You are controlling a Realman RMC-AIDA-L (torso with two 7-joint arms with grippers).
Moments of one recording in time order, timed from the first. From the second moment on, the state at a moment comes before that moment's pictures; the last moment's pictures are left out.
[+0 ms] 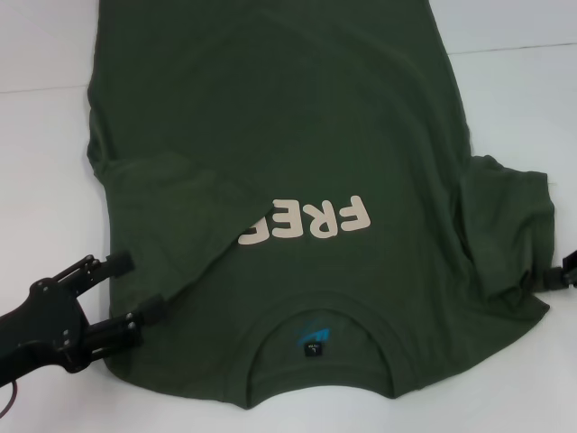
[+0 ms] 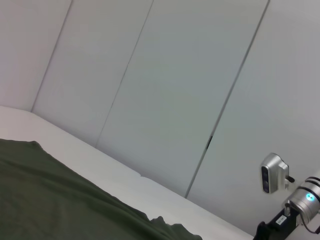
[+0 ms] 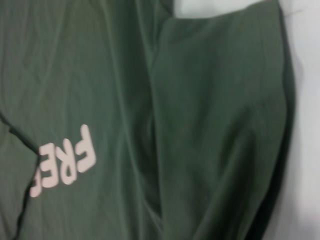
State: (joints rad) left arm -0.29 -2.17 0.48 0.66 1.96 1.82 -1.29; right arm 0.51 1.87 -0.34 -0.65 -2.65 -1.61 2.53
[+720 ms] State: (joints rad) left arm -0.29 -2.17 0.46 0.66 1.96 1.82 -1.29; right arm 0.57 1.89 -0.35 -0.71 -2.55 -1.69 2.53
